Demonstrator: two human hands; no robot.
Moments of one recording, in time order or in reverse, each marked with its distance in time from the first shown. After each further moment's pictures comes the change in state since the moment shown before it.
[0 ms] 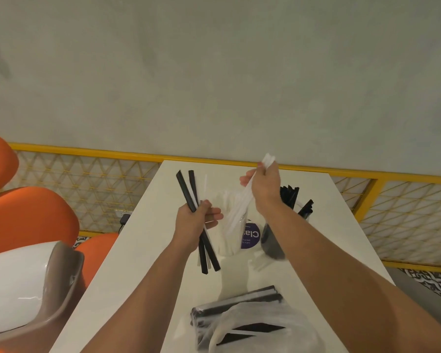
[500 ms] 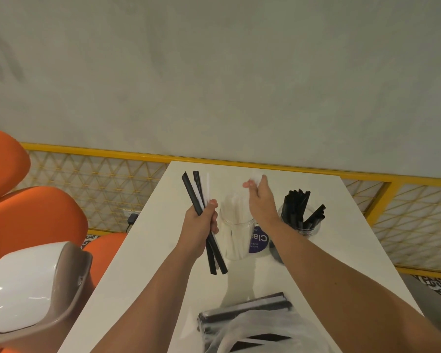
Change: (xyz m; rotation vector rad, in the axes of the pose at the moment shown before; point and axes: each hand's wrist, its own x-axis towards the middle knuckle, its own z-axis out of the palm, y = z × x) left_hand -0.002 0.004 -0.005 0.043 -0.024 0.041; right_hand 0.011 0.056 0.008 -0.363 -0.223 -0.219
